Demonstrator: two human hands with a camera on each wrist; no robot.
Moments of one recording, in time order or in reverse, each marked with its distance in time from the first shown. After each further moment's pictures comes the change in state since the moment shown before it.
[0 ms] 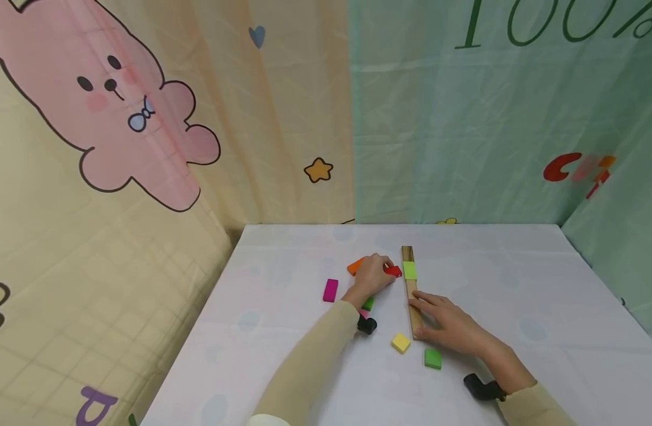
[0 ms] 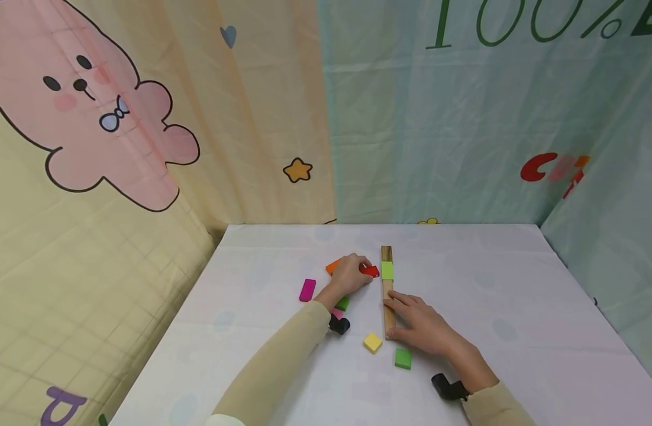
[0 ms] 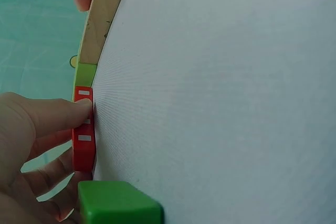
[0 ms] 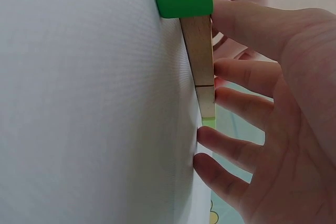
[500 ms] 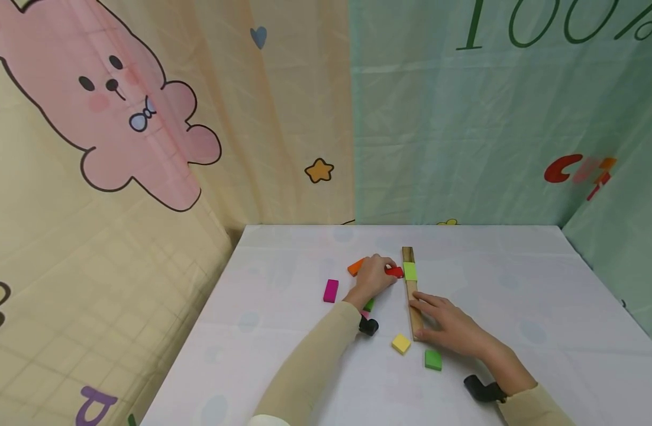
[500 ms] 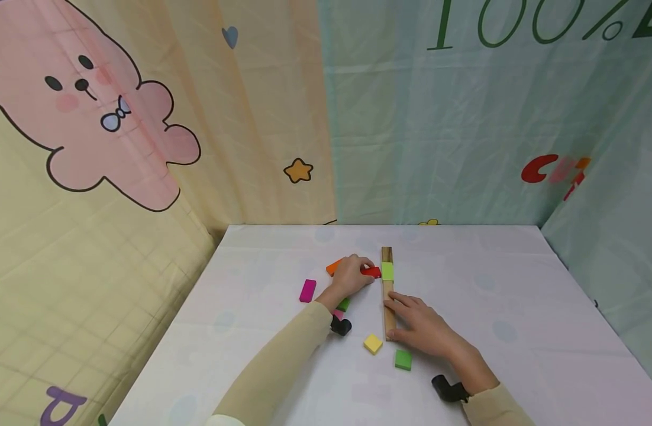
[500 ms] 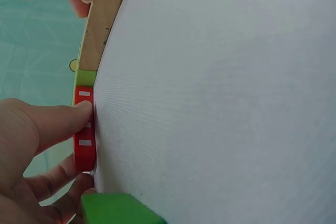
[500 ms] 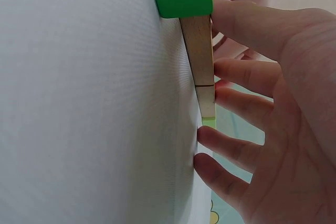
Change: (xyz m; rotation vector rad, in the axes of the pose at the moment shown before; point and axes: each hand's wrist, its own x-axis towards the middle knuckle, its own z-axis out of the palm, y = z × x) left_hand 0.001 0.001 0.005 0.041 0.014 -0.002; right_hand 0.000 -0.002 -0.001 -0.015 0.002 -0.003
